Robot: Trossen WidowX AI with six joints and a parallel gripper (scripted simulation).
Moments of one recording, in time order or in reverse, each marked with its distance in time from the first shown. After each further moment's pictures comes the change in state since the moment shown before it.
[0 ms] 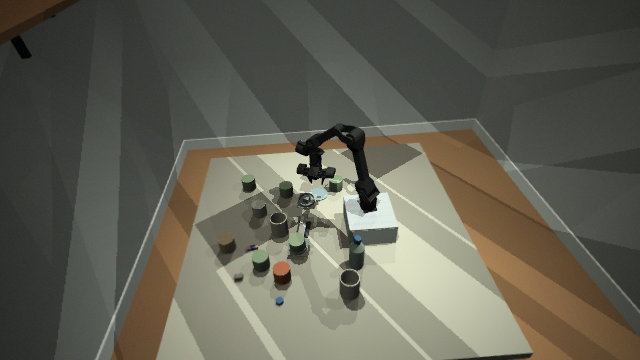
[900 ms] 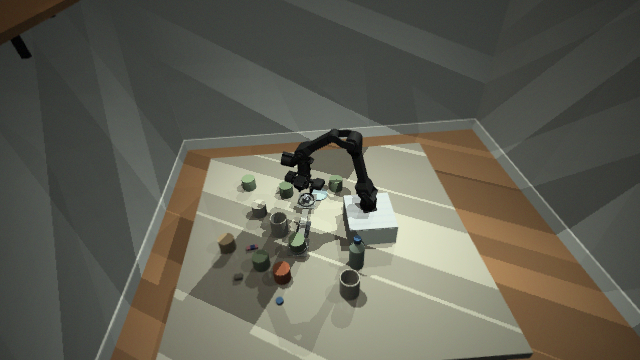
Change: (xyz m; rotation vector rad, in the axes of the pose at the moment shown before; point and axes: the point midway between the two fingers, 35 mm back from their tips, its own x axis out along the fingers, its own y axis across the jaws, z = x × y) arm -0.015 -0.031 0.100 0.153 -0.013 -0.023
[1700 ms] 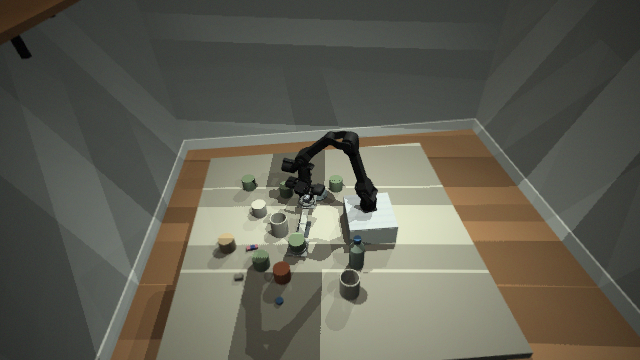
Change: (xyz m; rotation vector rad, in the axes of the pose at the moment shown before) arm 0.034 0.001 0.000 0.000 0.000 0.004
